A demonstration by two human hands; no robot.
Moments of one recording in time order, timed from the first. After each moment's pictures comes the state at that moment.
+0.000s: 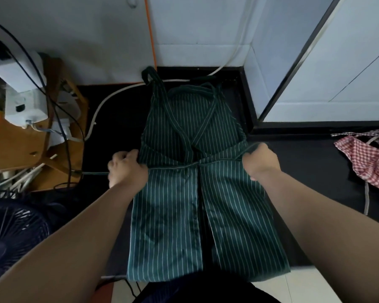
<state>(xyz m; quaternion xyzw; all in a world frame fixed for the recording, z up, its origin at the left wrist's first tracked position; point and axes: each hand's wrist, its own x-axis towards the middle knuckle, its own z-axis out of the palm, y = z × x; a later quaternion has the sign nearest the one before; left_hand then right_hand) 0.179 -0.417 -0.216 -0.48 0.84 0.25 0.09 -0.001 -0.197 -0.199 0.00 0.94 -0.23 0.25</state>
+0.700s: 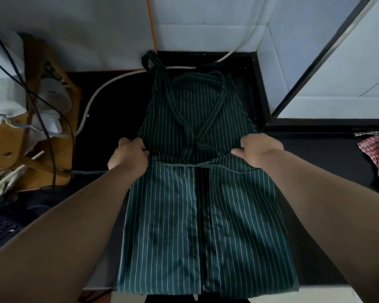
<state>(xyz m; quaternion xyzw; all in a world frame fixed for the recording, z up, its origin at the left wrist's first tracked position) 0.138 -0.445 -0.243 -0.44 0.86 0.20 0.13 -0.047 -0.231 -0.215 -0.27 0.91 0.12 0.28</state>
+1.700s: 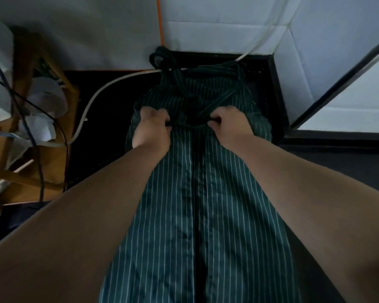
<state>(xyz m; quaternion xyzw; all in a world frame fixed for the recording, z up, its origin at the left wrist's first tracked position) 0.065 -0.458 -0.235 -0.38 0.89 0.25 0.00 -0.054 -0.327 -0.222 -0.33 0.91 -0.19 0.18</state>
